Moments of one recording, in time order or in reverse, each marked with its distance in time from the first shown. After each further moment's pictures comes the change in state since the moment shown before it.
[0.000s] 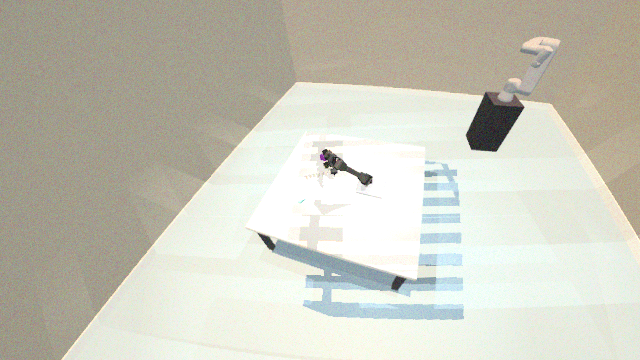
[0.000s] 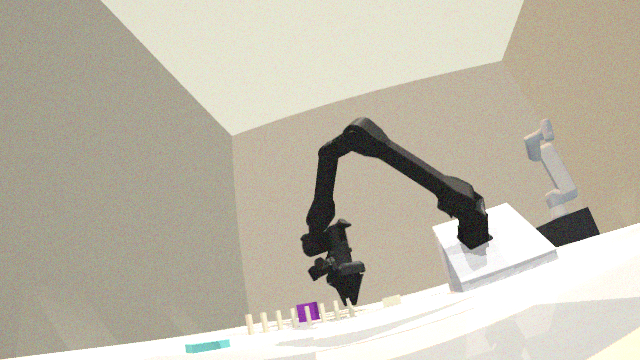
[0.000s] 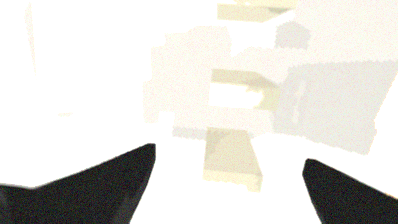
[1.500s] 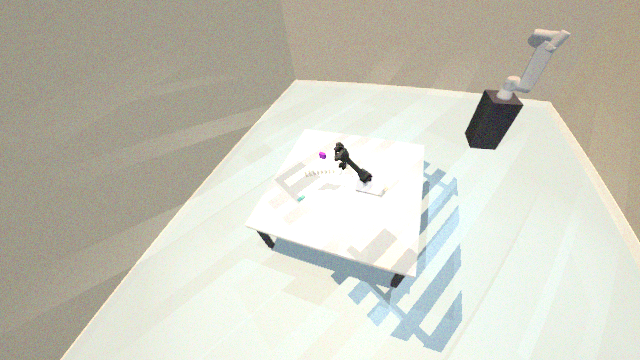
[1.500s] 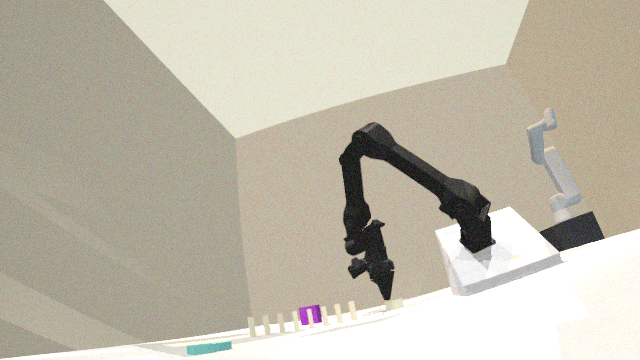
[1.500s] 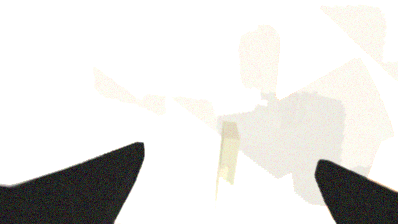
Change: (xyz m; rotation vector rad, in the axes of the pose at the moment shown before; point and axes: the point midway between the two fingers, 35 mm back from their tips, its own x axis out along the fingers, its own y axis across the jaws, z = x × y) arm -0.003 -0.032 -0.107 0.301 0.010 -0.002
